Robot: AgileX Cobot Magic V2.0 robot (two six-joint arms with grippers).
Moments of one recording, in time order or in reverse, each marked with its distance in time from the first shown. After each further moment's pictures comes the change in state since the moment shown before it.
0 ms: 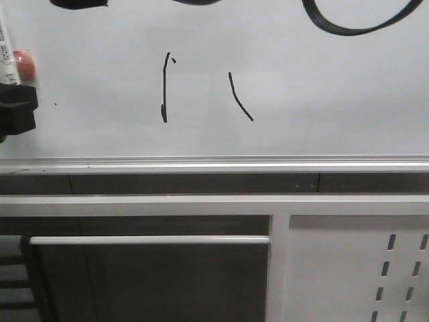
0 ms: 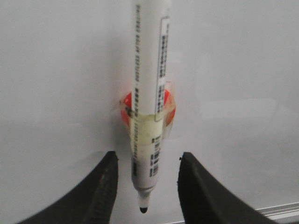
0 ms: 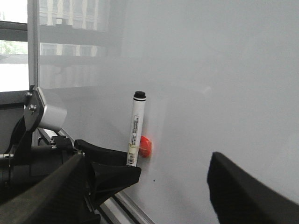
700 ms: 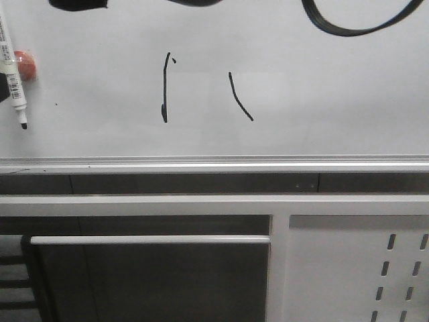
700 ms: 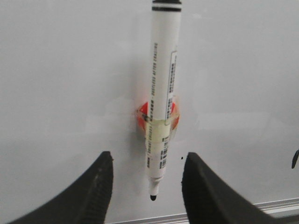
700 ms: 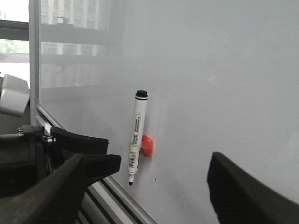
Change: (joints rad) left arm 0.000 -0.157 0.100 0.002 0.000 0.001; right arm 0.000 0.000 0.000 0.000 0.006 0.000
